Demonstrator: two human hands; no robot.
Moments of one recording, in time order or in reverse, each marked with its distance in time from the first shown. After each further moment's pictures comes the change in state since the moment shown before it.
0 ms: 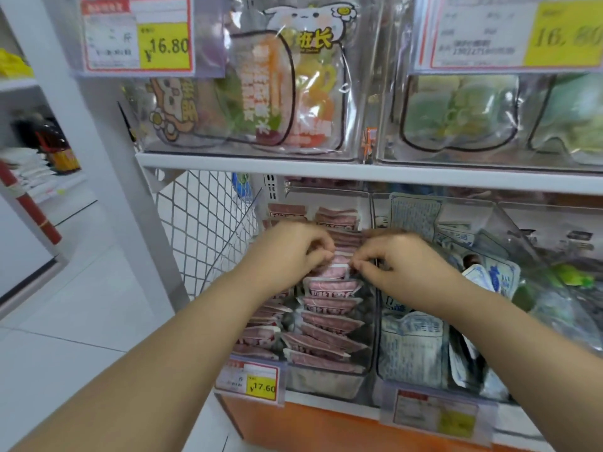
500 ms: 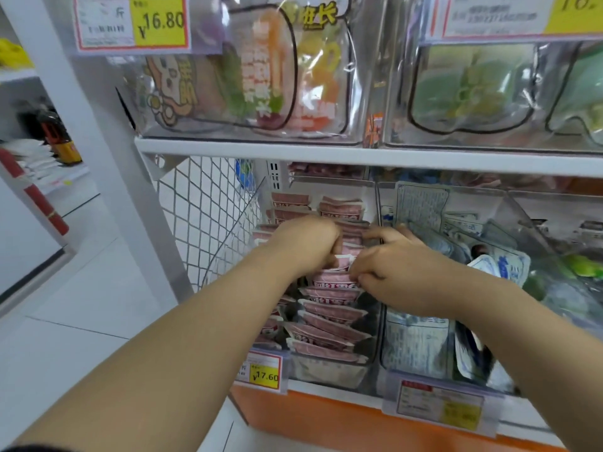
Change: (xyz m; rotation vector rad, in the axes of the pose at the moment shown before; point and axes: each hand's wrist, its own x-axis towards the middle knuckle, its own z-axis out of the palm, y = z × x) left_hand 0.025 0.013 0.012 0.234 -0.251 -0.062; right_hand -0.001 -0.008 0.006 -0.339 -0.289 -0.013
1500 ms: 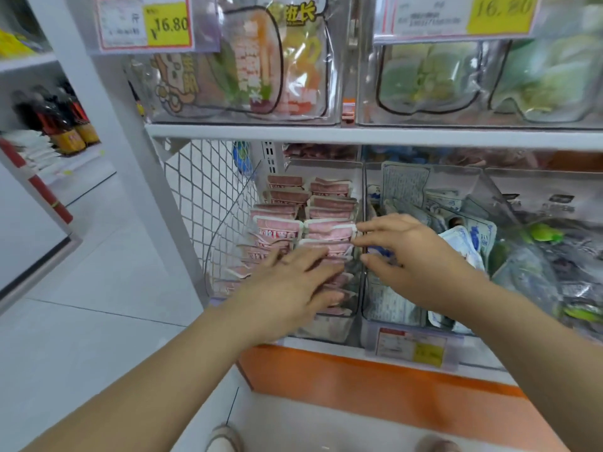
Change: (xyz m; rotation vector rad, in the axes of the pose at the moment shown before) left_hand -0.105 0.022 0.024 0.064 -0.064 0.131; right_hand -0.058 -0.007 0.003 0.296 0.367 -0.012
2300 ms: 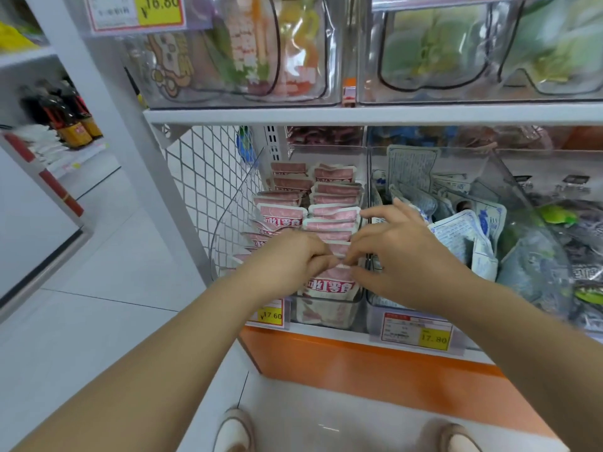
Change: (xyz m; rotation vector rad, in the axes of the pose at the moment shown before) left_hand 0.021 -0.012 -0.003 -0.291 0.062 -0.053; right_hand -0.003 -0.008 0.019 -0.044 -0.023 -0.041
